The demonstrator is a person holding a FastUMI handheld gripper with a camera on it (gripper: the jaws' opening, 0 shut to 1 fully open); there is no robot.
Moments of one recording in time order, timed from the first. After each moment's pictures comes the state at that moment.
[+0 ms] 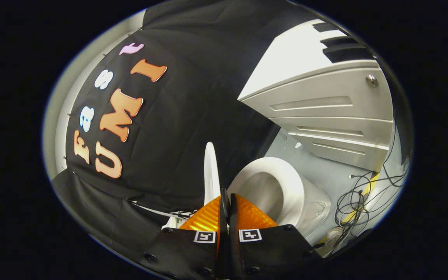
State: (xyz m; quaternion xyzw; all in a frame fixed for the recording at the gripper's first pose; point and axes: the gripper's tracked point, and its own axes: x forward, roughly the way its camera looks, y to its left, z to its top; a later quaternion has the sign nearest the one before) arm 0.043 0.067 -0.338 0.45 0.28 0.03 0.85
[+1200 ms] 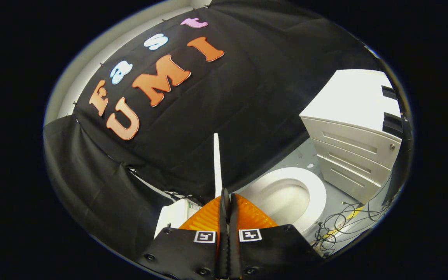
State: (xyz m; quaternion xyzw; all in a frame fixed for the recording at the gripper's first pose) arm 0.044 0.186 -0.225 0.31 0.27 0.09 0.91
